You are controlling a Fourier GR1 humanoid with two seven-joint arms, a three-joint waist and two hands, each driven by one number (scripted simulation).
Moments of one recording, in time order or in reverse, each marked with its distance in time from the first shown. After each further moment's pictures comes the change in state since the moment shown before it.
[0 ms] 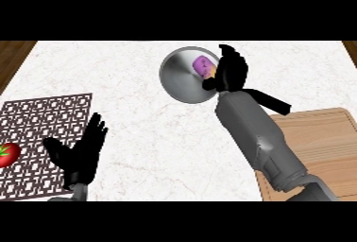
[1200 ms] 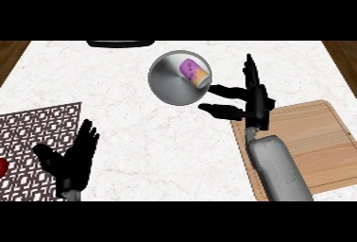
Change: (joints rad) left arm 0.052 -0.003 0.041 -0.017 -0.005 0.012 0.005; right arm 0.564 0.014 -0.104 -0.776 -0.798 0.262 -0.677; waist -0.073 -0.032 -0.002
